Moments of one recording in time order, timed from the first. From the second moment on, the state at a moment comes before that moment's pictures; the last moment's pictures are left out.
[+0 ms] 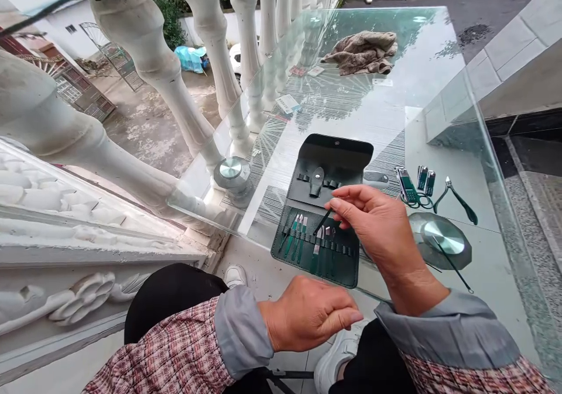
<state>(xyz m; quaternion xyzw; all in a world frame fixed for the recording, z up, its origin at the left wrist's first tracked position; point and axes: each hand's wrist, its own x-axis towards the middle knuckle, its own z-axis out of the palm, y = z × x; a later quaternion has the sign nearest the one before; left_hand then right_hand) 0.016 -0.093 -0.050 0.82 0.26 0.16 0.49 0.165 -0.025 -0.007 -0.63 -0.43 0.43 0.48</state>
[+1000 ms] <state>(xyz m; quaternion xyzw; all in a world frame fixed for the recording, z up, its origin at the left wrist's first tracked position) 0.020 -0.087 -0.059 0.78 0.34 0.10 0.51 0.153 -0.024 -0.028 -0.54 -0.80 0.08 0.25</state>
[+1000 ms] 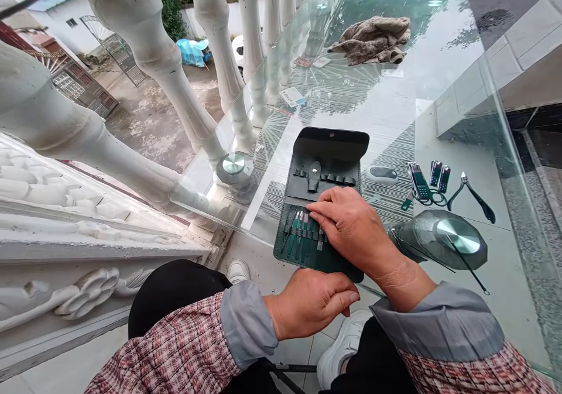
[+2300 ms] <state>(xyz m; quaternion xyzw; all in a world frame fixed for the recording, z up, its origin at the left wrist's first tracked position) 0.037 -0.092 -0.061 0.84 0.29 0.12 0.44 0.305 -0.110 -0.017 -0.83 -0.55 0.06 0.06</state>
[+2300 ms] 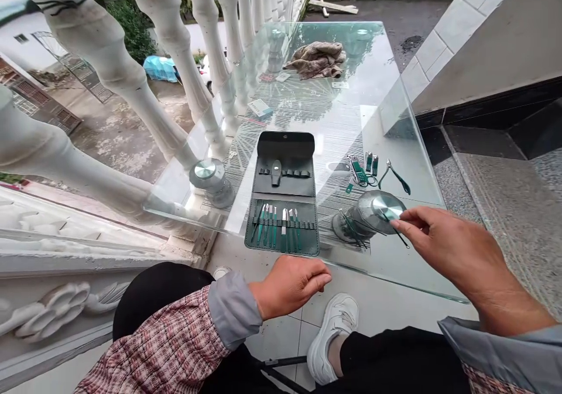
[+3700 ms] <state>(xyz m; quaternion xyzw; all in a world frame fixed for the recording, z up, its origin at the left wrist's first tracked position) 0.031 -0.094 -0.063 0.88 0.26 0.14 0.37 0.290 -0.098 -0.013 -0.85 -0.51 0.10 0.04</state>
